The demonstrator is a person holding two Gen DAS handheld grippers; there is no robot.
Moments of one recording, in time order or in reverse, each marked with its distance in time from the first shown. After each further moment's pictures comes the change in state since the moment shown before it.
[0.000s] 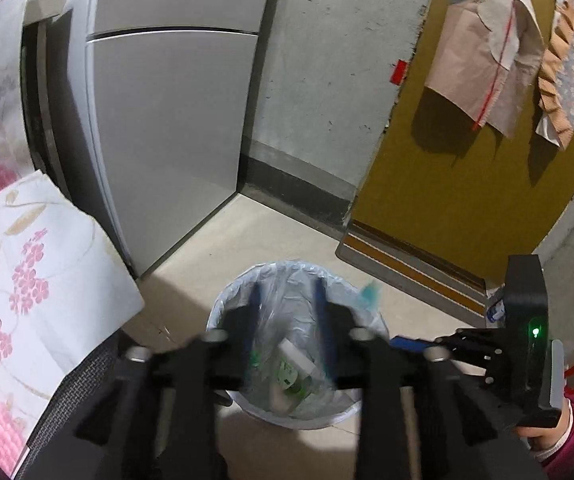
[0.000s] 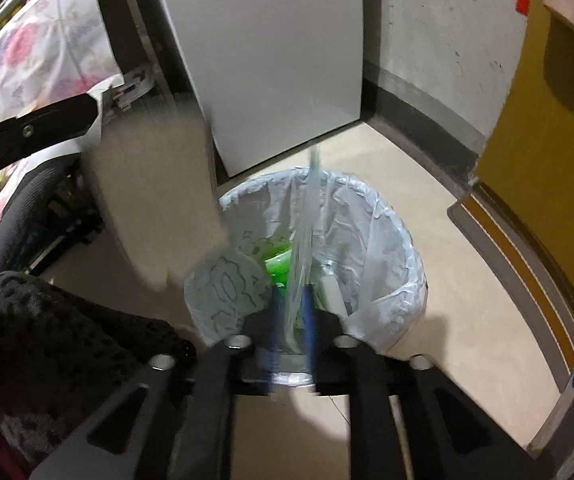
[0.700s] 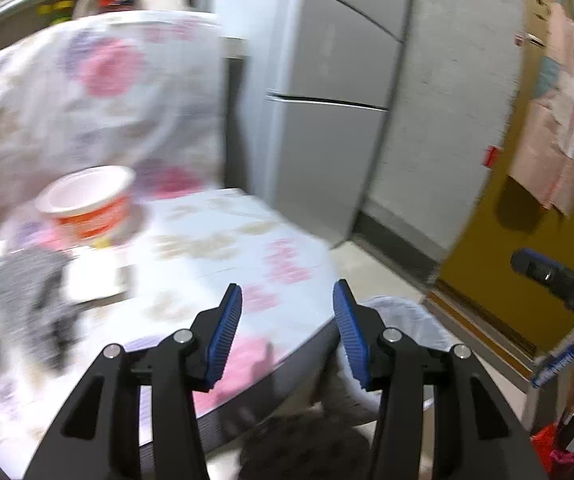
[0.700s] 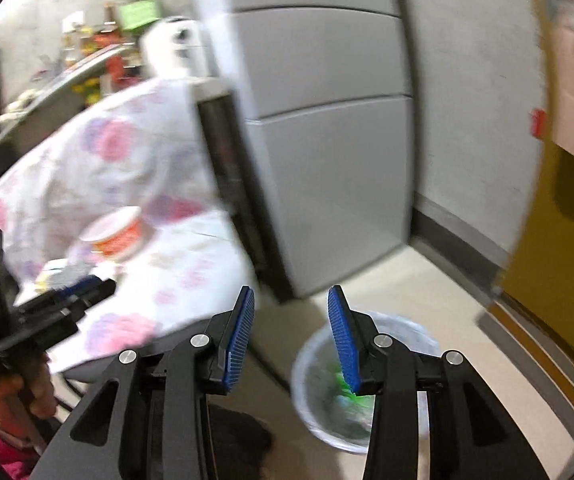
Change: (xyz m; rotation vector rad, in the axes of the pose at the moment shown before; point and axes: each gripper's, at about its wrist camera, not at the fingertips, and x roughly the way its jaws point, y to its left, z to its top) left arm -0.177 0.094 -0.038 -0.197 -0.174 0.353; right arm -0.153 0.111 0.057 -0.107 -0.381 0.223
